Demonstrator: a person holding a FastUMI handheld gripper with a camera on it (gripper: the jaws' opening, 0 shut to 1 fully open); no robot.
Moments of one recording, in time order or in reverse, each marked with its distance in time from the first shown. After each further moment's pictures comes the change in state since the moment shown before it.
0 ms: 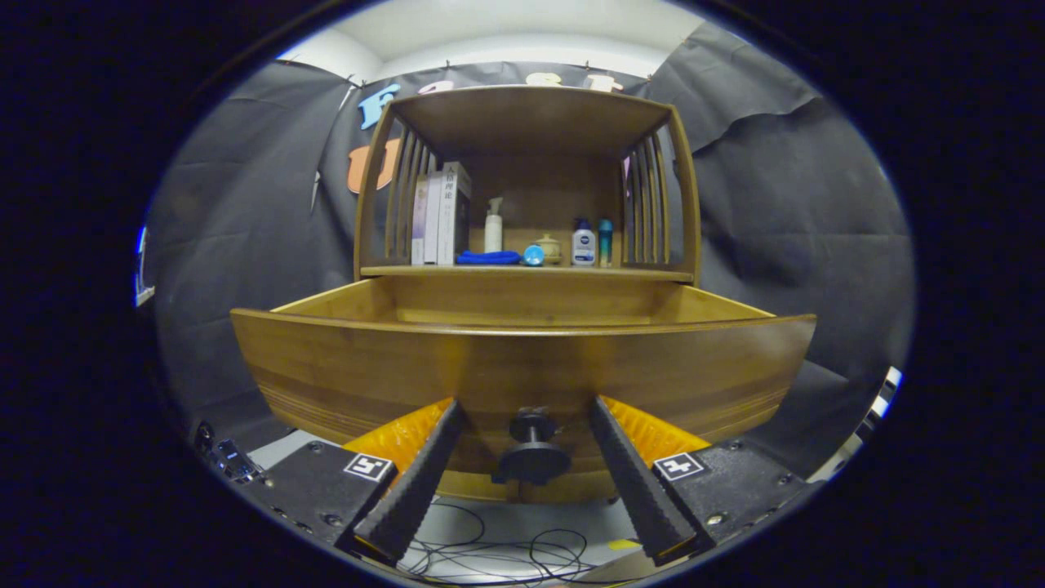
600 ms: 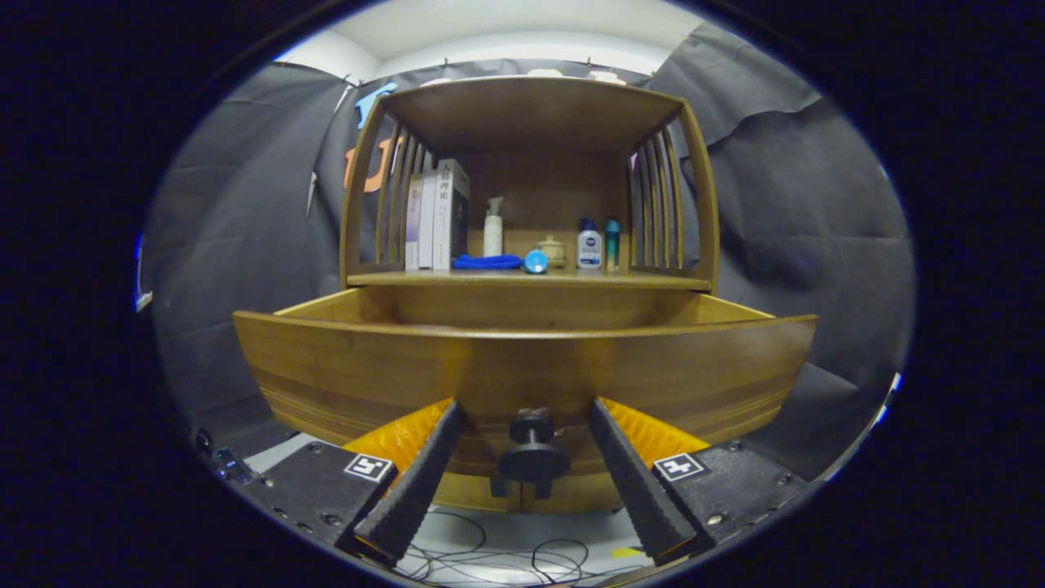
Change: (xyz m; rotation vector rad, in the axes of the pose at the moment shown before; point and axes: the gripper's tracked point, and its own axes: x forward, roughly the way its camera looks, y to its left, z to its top) arm 0.050 0.002 0.023 0.026 0.008 0.014
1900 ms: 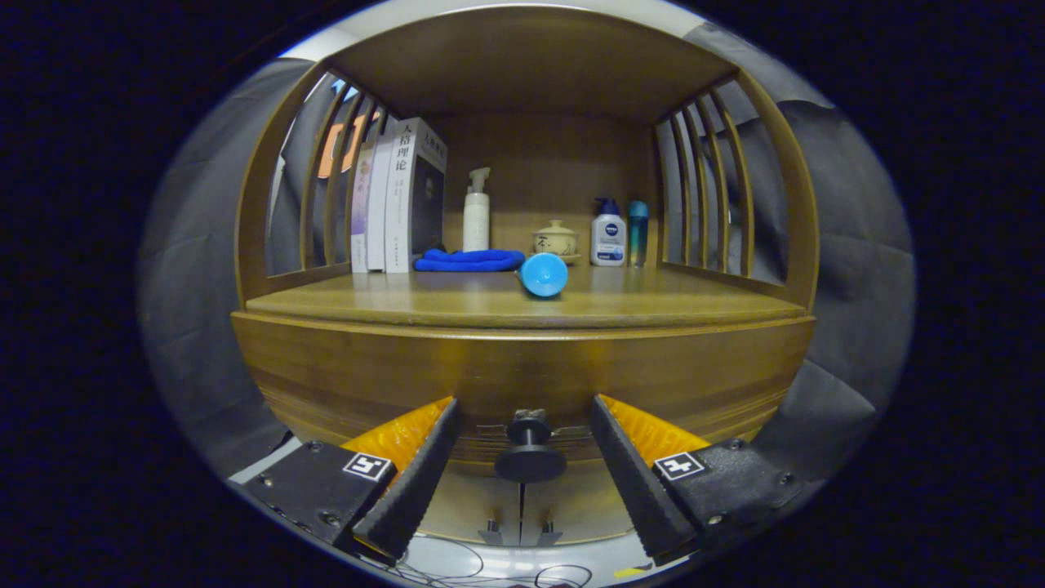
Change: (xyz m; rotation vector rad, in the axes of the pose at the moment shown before) arm 0.174 -0.002 0.045 -0.013 0.078 -0.033
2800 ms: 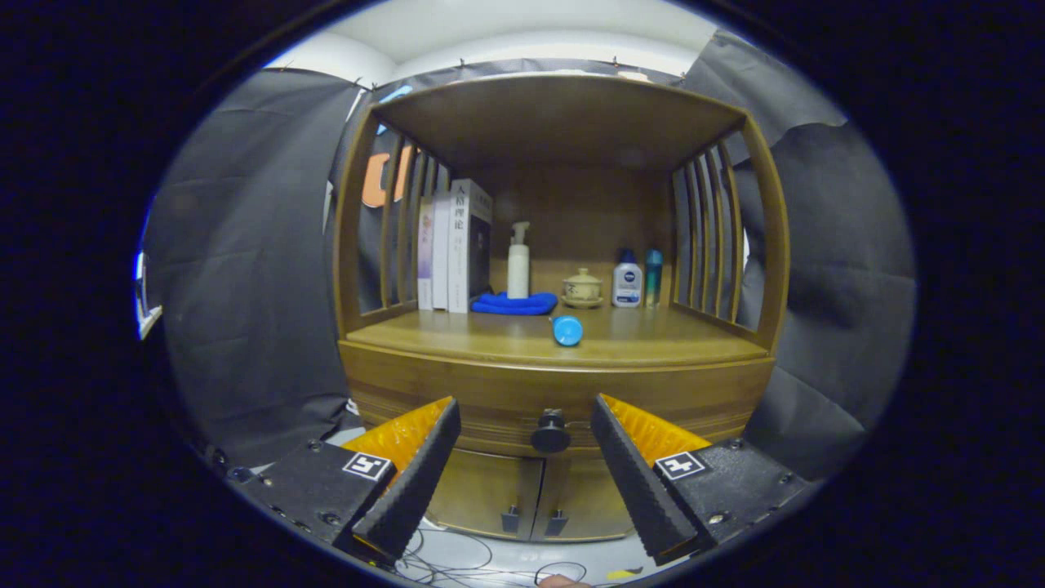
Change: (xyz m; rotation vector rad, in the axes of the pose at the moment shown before) arm -0.135 0.017 0.044 -0.030 -0.102 0.165
